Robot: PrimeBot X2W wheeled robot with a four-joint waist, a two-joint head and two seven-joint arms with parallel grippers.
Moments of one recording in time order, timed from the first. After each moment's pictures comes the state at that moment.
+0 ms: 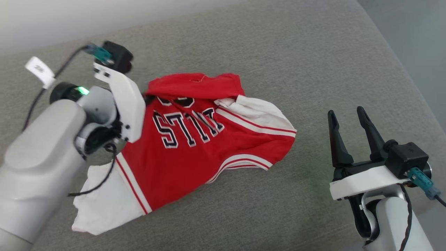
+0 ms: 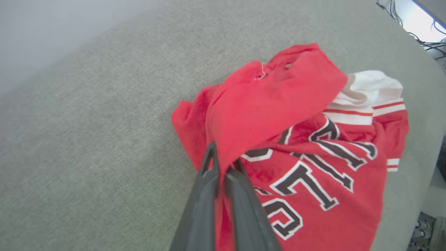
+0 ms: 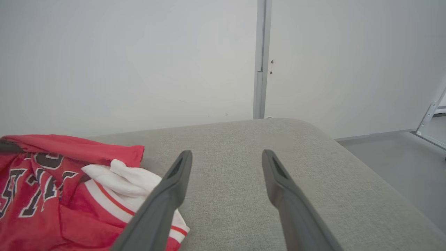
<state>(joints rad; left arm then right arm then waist) -0.92 0.56 -0.83 0.49 -0.94 -0.10 0.51 -0.24 -0.05 0.02 0.21 0.19 0.13 -0.25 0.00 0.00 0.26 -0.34</state>
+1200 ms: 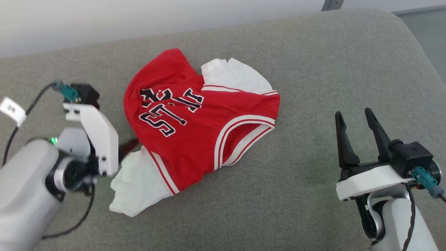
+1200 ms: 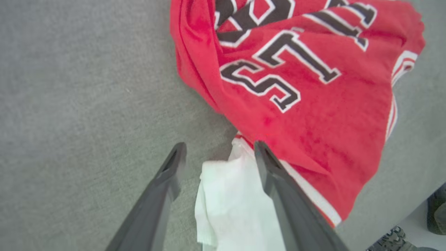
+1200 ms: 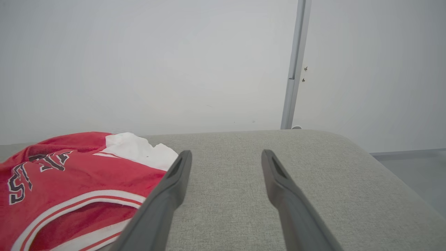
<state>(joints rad) -0.72 0.70 -0.76 0.31 -1.09 0.12 0.65 -0.23 -0.05 -0.02 0.19 0.14 0.13 -0.21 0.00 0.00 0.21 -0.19</state>
